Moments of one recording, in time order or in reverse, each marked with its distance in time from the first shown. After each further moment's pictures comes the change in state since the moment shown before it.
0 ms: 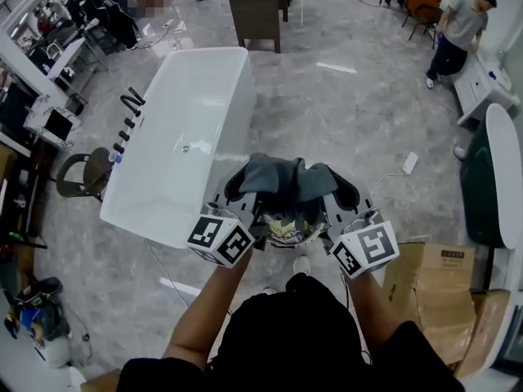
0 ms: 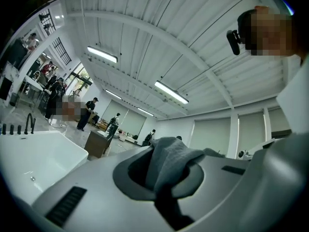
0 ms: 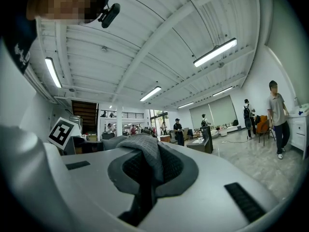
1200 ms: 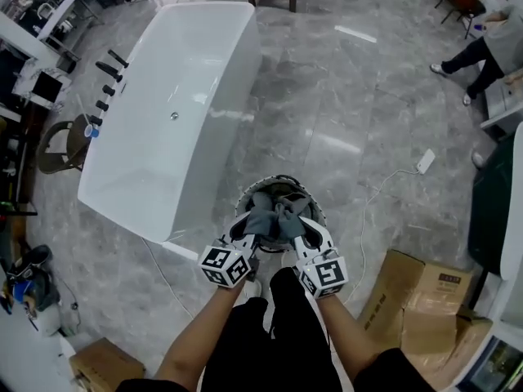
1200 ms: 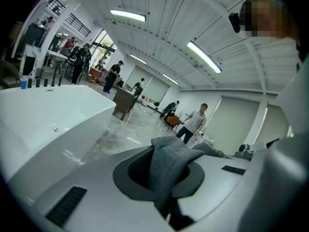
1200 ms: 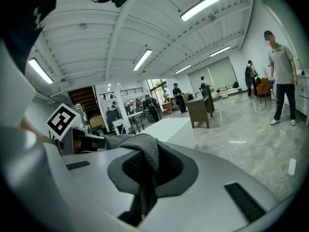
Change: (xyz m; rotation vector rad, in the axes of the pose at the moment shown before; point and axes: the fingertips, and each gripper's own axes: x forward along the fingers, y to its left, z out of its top) left arm 0.031 0.158 -0.325 -0.191 0.412 0.236; right arm 0.064 -0.089 -0.330 0.166 0.382 0.033
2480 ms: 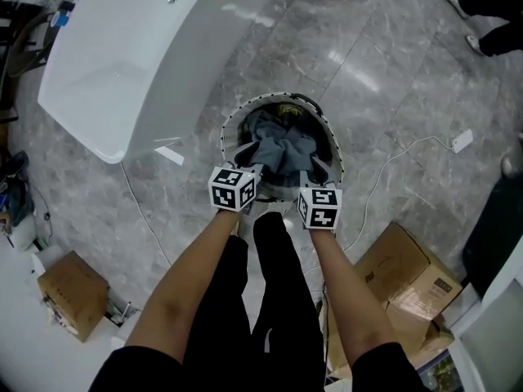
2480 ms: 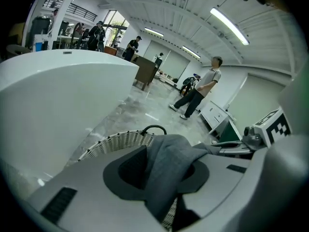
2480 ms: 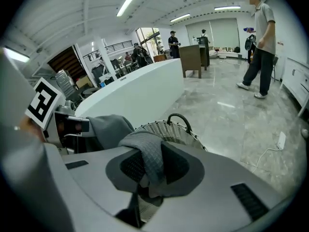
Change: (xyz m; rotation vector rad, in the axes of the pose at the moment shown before) left arm 0.134 0.187 -0.294 -0.064 0.276 0.199; right arm 0.122 -0.136 -0.347 0.013 0.537 -0.105
